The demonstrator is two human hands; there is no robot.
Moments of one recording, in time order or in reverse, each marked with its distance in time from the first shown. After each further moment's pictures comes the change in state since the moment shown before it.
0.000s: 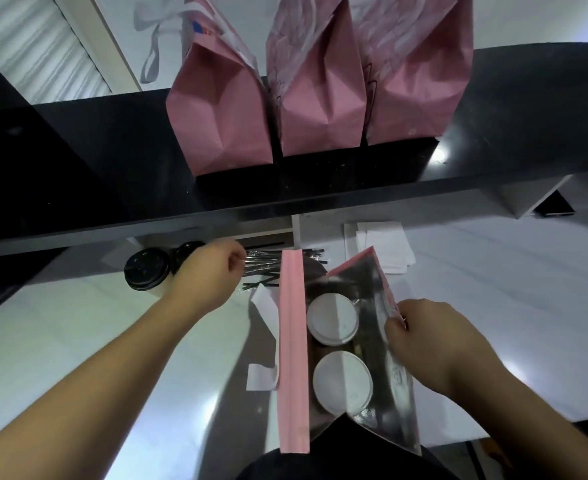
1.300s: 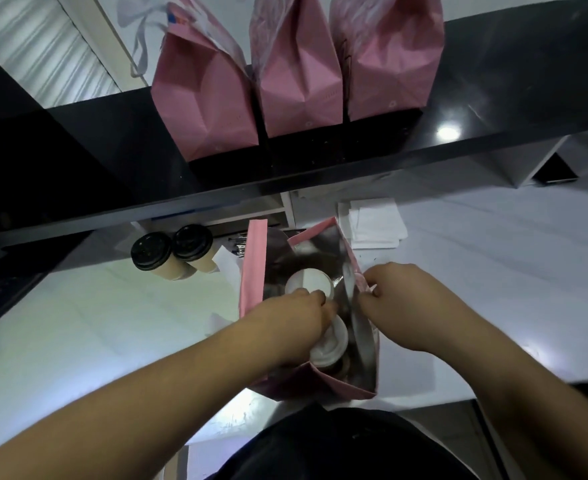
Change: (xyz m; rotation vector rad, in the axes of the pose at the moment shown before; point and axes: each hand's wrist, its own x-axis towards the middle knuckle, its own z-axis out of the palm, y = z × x) left_hand -0.098 0.138 0.037 0.628 -0.590 0.626; right_hand -0.012 0.001 -0.012 0.032 -0.074 -0.175
